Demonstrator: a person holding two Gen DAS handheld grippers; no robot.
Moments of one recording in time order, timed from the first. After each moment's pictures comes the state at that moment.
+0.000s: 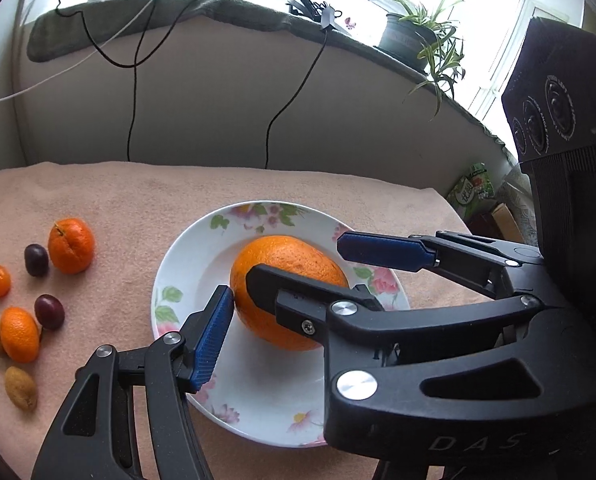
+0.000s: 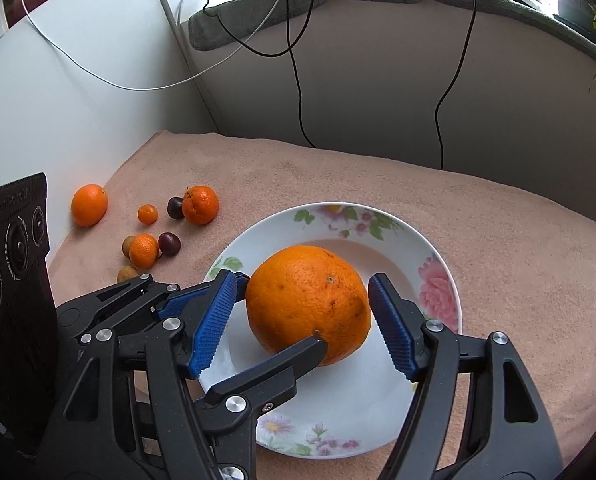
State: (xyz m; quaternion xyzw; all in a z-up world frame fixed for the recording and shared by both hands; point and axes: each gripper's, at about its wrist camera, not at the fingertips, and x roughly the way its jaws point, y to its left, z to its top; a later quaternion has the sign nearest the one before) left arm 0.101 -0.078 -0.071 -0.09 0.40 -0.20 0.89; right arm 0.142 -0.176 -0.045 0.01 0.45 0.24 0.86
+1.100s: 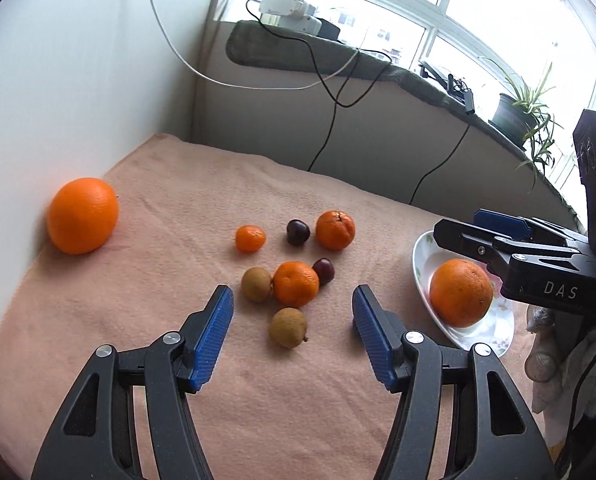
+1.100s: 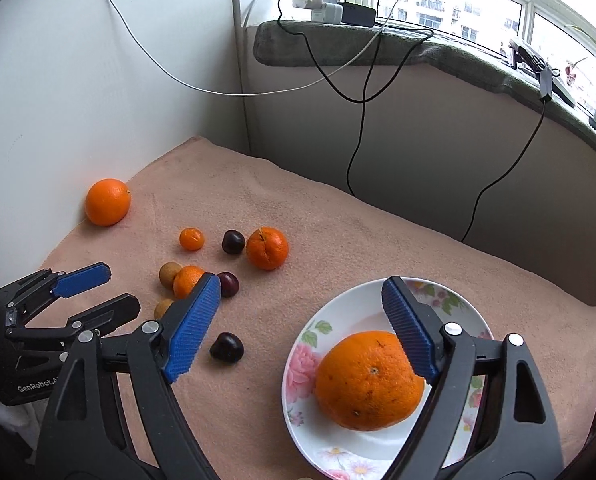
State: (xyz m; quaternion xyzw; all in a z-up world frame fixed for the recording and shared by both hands) left arm 0.035 0.095 -0.068 -0.14 0.36 -0.01 0.92; right arm 0.121 -0.068 -0.018 -0.09 0.39 0.26 0.88
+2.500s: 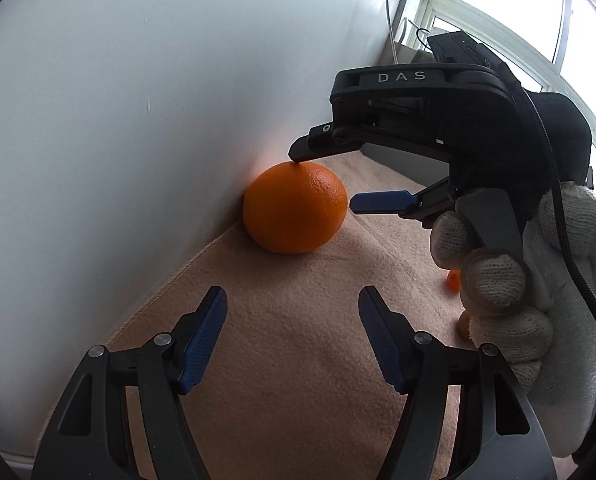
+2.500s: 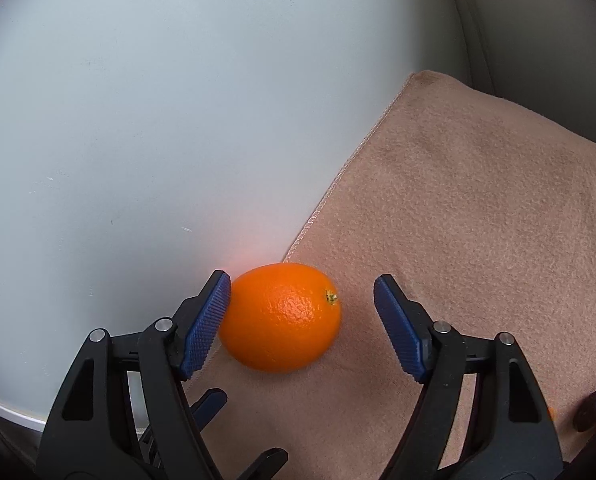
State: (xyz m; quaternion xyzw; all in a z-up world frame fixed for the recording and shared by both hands) left arm 0.011 0.210 -0.110 -0.19 0.33 0.17 0.91; right arm 0.215 0.206 -0.092 0.06 0.56 0.46 0.68
